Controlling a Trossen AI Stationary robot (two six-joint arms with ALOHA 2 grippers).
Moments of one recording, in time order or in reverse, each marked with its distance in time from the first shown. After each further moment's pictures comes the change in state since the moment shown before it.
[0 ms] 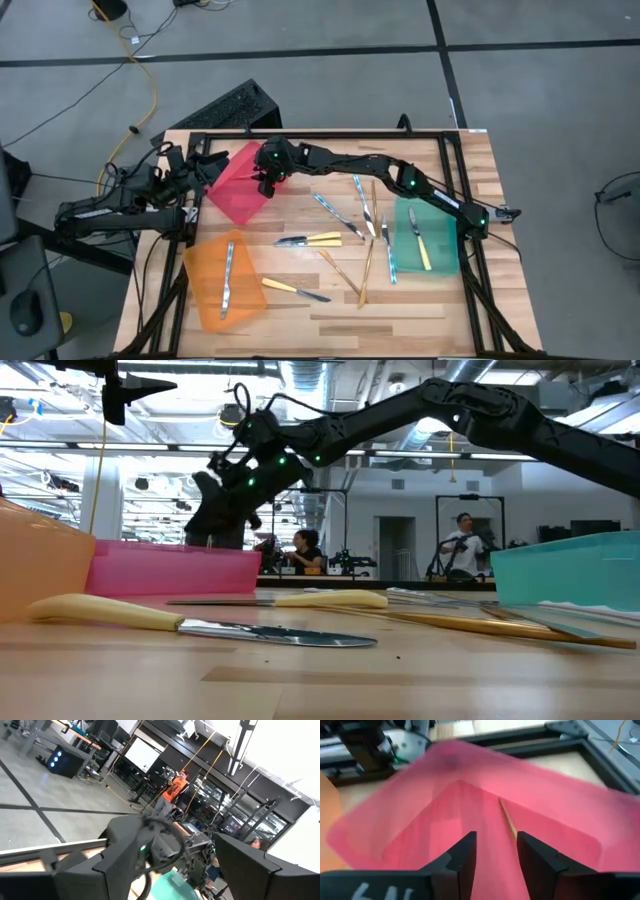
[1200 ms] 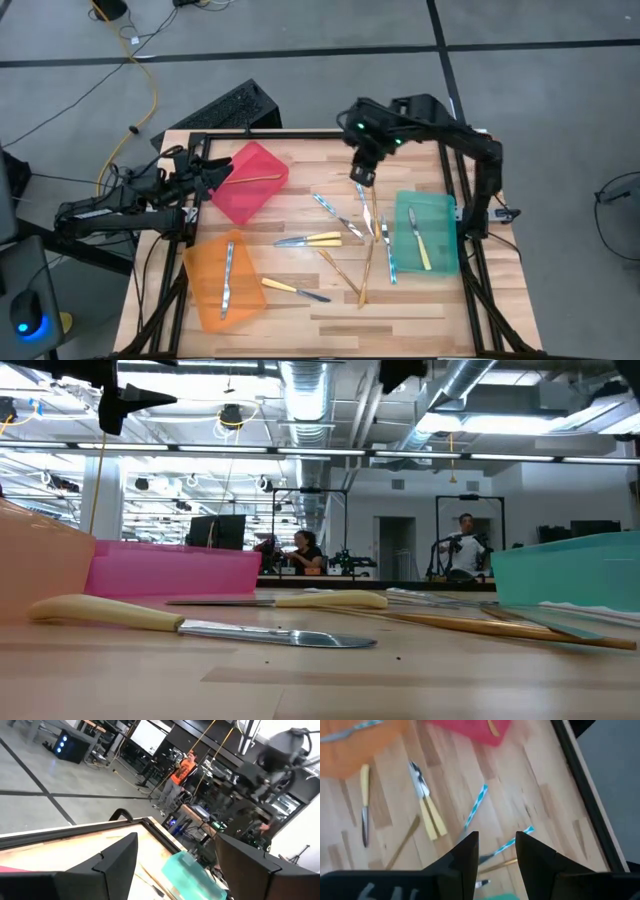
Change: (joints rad) left arm 0.000 0.000 0.000 -0.111 0.030 -0.002; right arm 0.082 -0.781 -0.043 -1.314 0.208 0.130
